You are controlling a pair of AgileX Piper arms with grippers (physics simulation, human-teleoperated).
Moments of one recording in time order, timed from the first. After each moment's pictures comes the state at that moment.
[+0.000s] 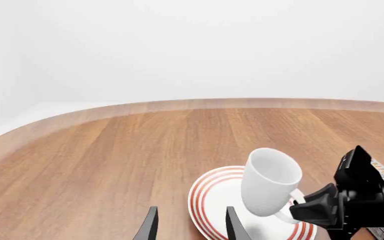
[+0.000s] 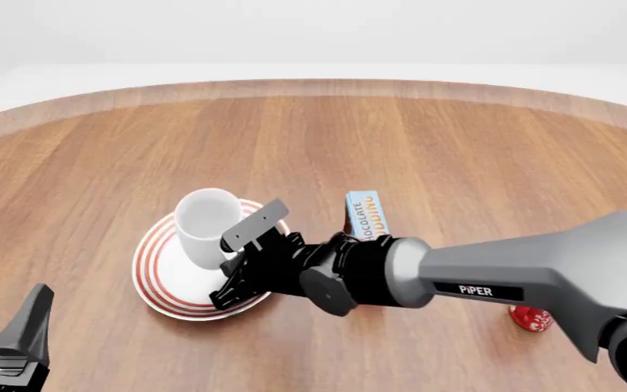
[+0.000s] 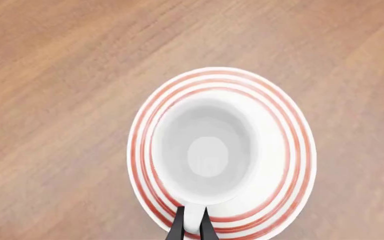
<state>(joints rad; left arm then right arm) 0.00 0.00 0.00 0.00 0.00 0.93 1.93 -1.15 -0.06 0.09</state>
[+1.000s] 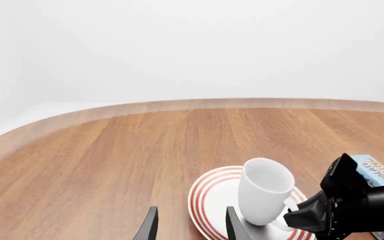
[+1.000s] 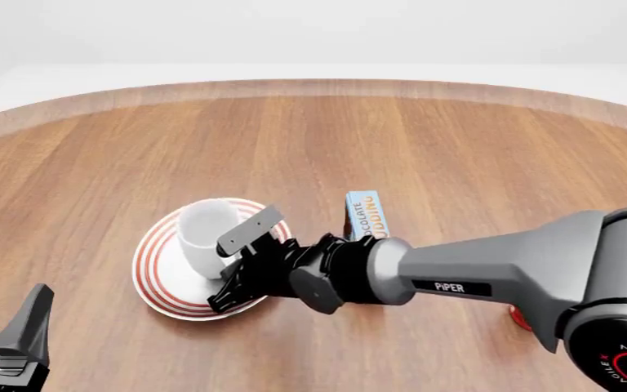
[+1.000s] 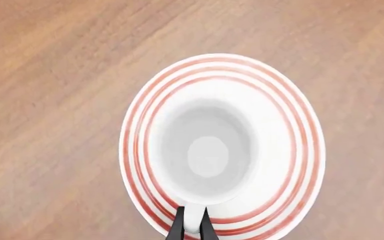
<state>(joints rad) 0.00 0.00 0.00 0.00 0.00 0.92 2.00 -1.21 -0.01 0.10</state>
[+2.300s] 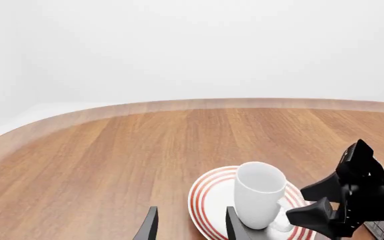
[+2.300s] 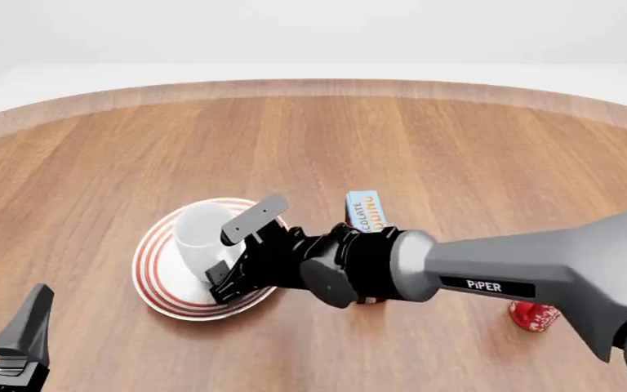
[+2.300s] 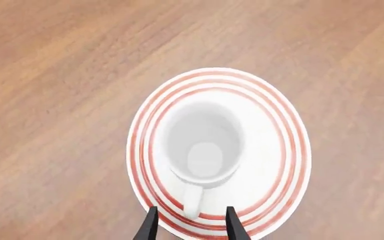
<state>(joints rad) 0.00 0.00 0.00 0.00 0.00 0.92 1.91 -1.17 -0.01 0.09</state>
